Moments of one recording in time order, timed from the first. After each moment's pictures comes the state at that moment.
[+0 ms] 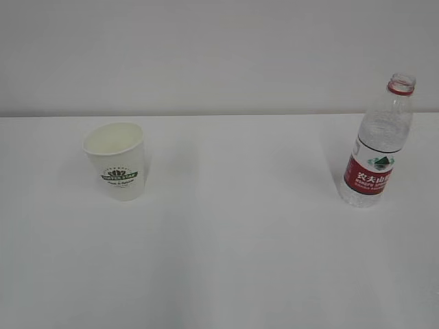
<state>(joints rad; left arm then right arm) -0.04 0.00 -0.53 -0.10 1.10 0.00 0.06 -0.01 -0.50 -0.11 1.14 0.00</state>
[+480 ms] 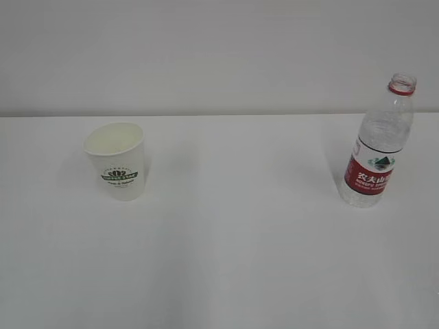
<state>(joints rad) -0.04 0.00 -0.53 -0.10 1.10 0.00 0.06 -0.01 -0.50 -0.11 1.14 0.00</state>
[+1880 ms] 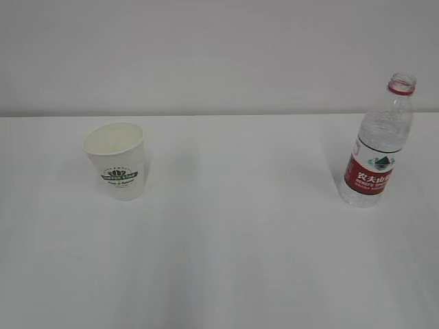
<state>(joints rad) -0.04 0.22 -0.53 -0.10 0.62 0.00 0.06 0.17 -0.51 -0.11 0.62 0.03</state>
